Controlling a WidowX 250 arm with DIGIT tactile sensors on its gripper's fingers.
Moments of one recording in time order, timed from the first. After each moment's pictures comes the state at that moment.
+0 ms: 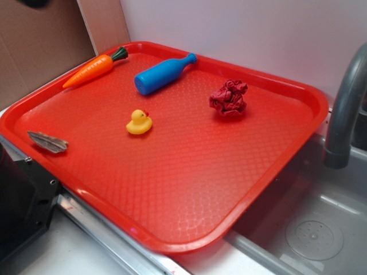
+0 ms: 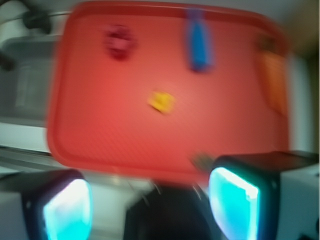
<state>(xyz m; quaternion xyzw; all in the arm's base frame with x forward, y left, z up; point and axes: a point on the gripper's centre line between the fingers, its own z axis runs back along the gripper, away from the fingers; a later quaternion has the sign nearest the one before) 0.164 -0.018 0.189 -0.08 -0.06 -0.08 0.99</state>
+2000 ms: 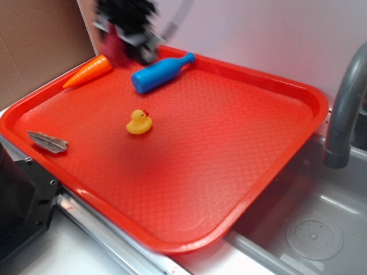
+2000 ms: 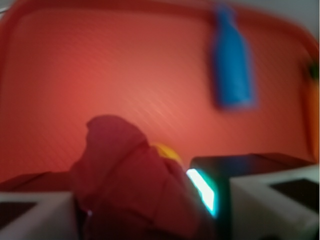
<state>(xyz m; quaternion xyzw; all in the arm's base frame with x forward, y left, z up) 0.210 -0.005 0.148 0.00 -0.03 0.05 1.00</state>
